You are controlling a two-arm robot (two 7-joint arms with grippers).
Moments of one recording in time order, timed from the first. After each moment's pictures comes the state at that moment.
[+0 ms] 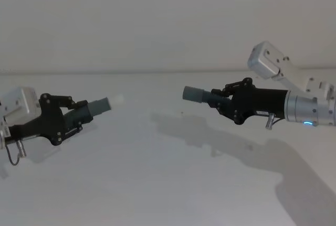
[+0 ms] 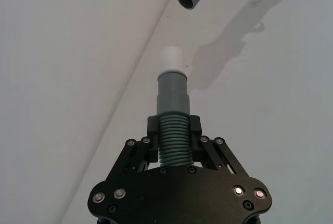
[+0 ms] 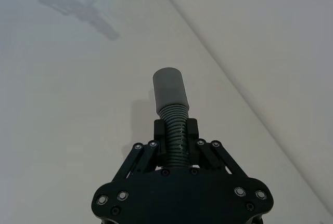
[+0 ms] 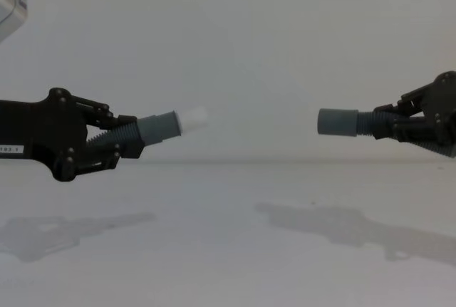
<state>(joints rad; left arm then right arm) -0.49 0.65 0.47 -1.39 -0.19 -0.31 -0.79 0.57 0.63 -0.48 -1.45 0.21 0.16 0.81</state>
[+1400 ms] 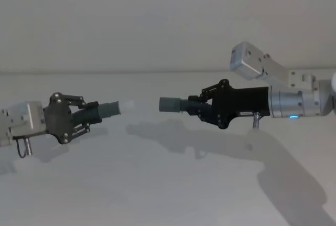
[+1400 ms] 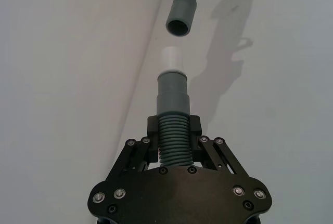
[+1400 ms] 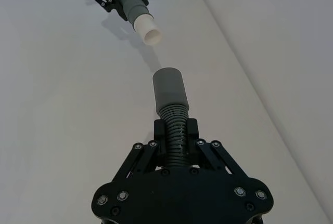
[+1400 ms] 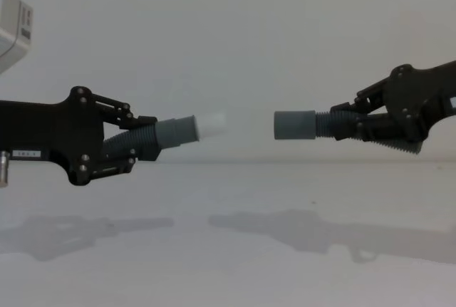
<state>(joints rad) -0.60 0.61 0.55 -1.24 -0.14 -0.56 -0.83 0.69 0.61 -0.58 -1.39 0.24 0.10 0.96</state>
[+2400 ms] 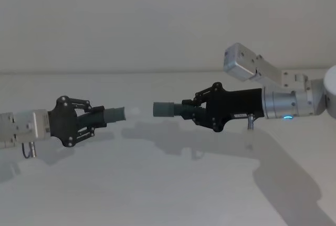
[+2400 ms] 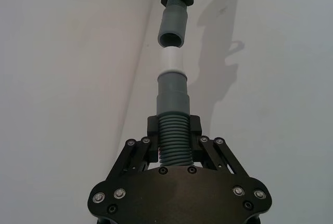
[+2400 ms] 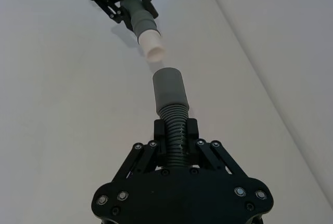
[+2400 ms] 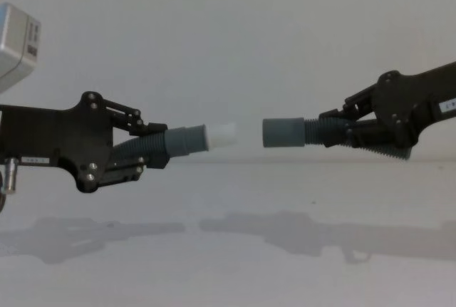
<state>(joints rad) -0.64 0.60 0.59 -1.20 -0.11 -0.64 -0.83 0.72 0.60 -0.62 -1.36 0.26 0.09 0.99</state>
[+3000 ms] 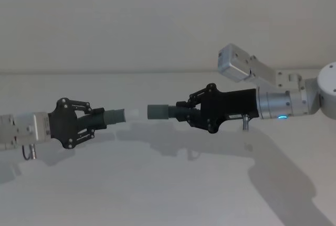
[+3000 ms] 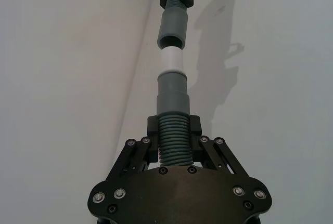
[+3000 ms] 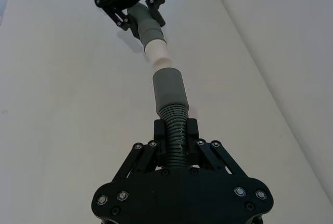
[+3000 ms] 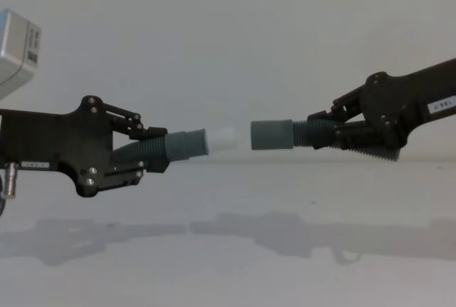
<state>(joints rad) -0.63 0.60 0.60 -1.19 -0.10 -0.64 -0.82 0.74 0.58 -0.65 -1.34 0.27 0.08 1.00</state>
